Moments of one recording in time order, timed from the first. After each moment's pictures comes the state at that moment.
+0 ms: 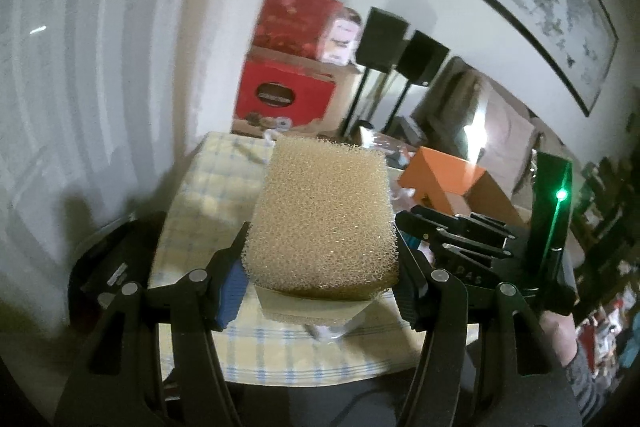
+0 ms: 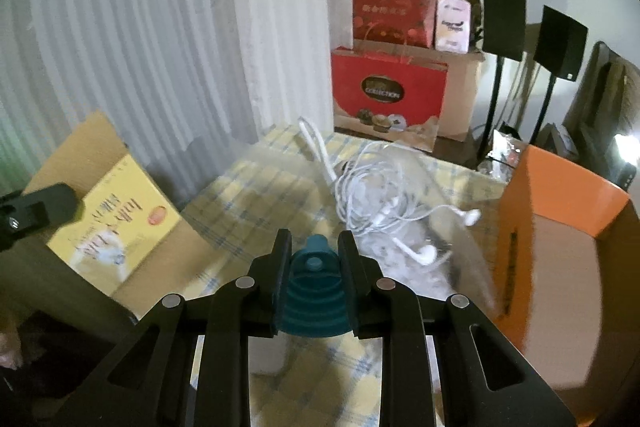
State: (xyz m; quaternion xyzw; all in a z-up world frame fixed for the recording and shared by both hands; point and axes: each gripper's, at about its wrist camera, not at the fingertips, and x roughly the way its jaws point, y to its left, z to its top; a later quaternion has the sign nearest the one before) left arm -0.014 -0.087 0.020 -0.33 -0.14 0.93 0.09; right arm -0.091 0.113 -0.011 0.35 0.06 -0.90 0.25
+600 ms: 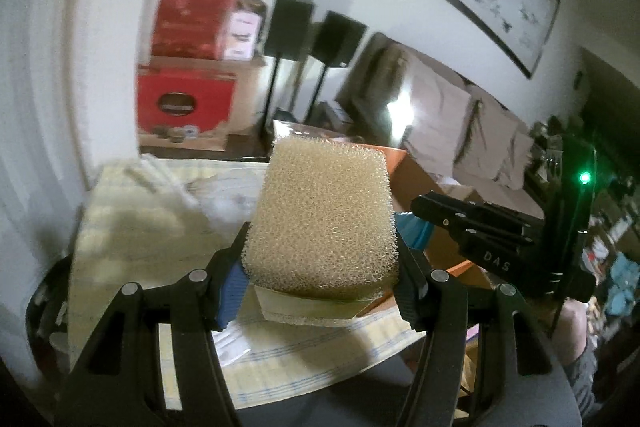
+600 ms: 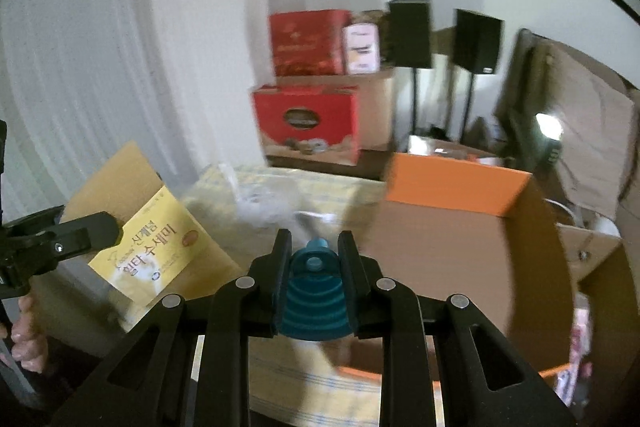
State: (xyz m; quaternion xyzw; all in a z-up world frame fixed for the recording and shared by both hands) left arm -0.045 0.020 0.061 -0.34 -0.11 0.91 0.21; right arm -0.055 0.237 0.058 0.32 0.01 -0.93 0.15
